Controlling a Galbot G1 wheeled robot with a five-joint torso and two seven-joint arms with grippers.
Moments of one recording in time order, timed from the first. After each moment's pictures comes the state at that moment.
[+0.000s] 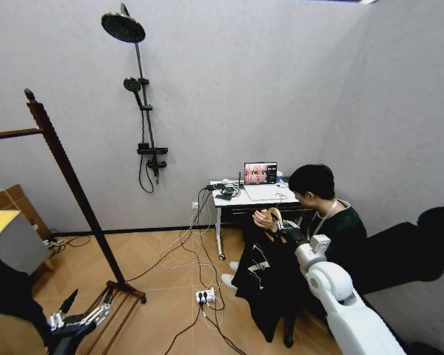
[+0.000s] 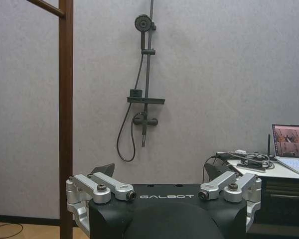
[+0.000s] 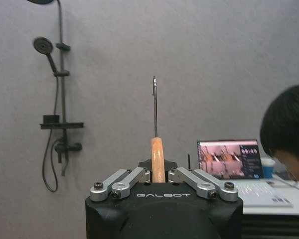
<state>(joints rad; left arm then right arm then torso) 1.83 -1.30 -0.87 -2.29 -0.49 -0.05 0.04 -1.03 1.07 0.59 1.98 0.56 -0.26 0.00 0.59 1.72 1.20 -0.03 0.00</state>
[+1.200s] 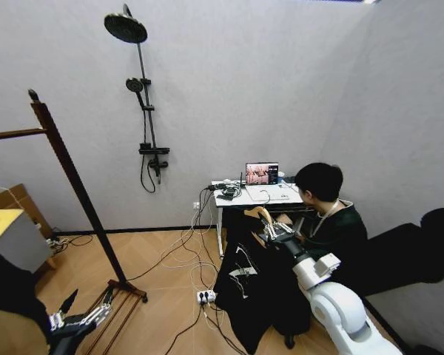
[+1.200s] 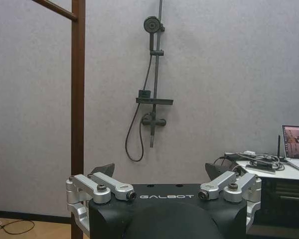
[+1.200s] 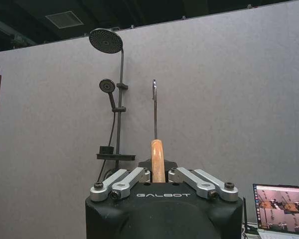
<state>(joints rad) 1.83 -1.30 -0.87 -2.29 -0.49 -0.05 0.04 -1.18 1.10 0.56 2.19 0.49 -0.15 -0.04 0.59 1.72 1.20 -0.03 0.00</state>
